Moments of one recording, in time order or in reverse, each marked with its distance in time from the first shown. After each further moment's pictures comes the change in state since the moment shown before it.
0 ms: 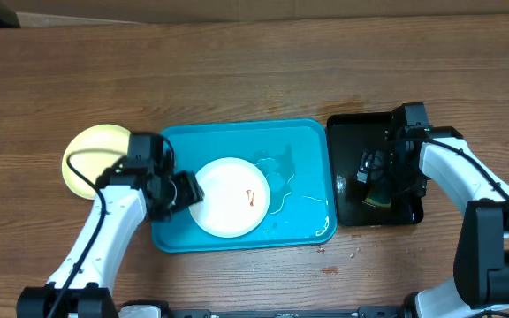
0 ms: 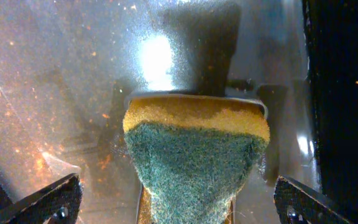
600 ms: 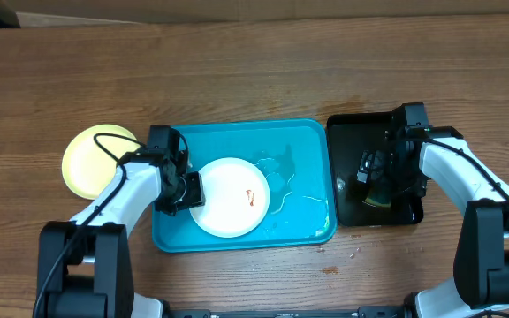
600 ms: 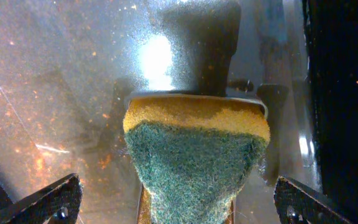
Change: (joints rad) left arm -0.046 0.240 0.029 0.052 -0.053 0.147; right arm 0.000 0.000 0.000 0.000 0.000 0.000
